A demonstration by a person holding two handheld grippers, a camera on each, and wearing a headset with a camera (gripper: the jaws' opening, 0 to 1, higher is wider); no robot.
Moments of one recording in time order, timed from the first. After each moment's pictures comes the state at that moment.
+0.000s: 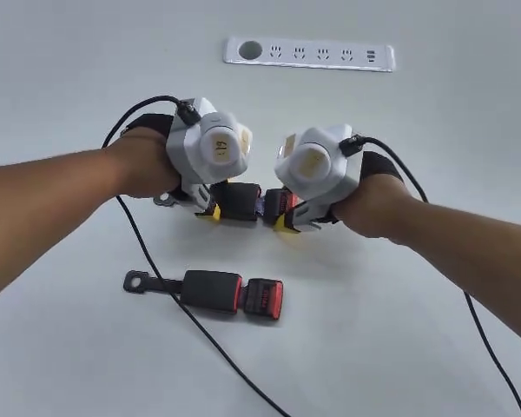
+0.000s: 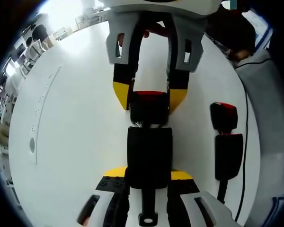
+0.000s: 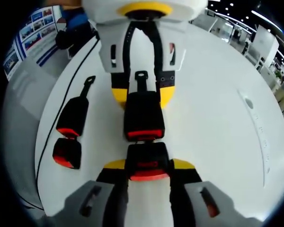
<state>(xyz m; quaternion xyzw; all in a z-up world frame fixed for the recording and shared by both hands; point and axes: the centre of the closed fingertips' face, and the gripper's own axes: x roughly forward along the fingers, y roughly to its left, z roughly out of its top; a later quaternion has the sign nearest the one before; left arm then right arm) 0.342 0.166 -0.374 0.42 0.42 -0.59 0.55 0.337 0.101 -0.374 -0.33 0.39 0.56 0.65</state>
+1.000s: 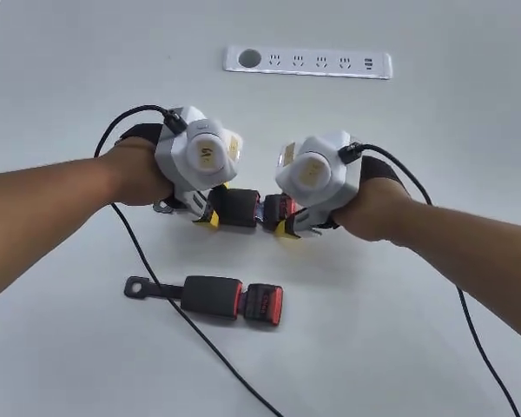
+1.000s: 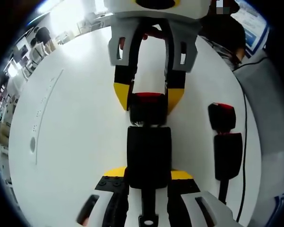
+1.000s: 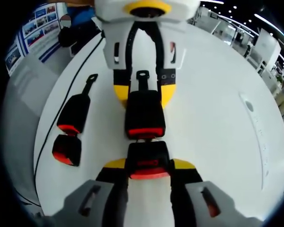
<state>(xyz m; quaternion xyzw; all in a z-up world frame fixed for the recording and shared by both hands) 0.342 0.168 -0.374 0.40 0.40 -0.60 0.56 0.337 0.100 -0.375 -0.34 0.38 0.57 0.65</state>
